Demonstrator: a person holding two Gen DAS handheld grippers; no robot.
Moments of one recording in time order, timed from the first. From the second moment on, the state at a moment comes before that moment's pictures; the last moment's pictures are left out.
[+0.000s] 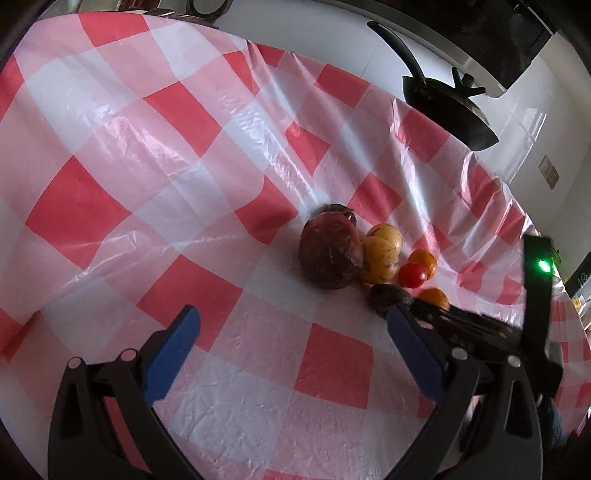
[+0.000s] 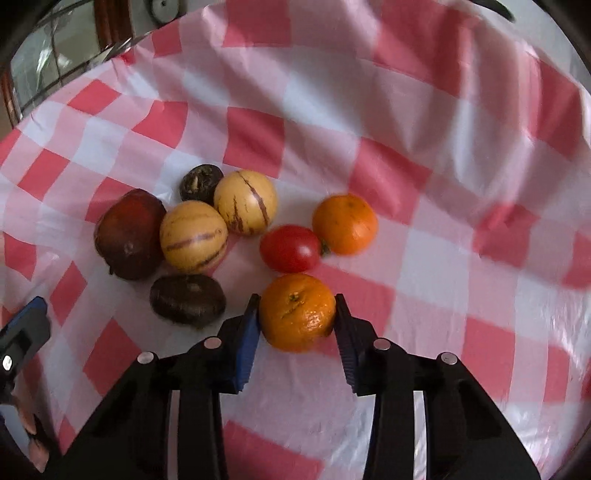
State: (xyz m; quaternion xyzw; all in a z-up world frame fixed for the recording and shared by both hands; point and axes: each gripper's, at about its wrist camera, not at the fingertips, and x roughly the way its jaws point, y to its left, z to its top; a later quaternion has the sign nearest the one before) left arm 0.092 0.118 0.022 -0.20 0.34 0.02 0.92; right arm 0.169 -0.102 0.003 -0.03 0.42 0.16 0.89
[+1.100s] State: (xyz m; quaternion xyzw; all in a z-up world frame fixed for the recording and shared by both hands) left arm 0.142 0.095 0.015 -0.10 0.40 0.04 0.91; right arm 0.168 -0.158 0.002 0.14 0.39 0.19 0.89
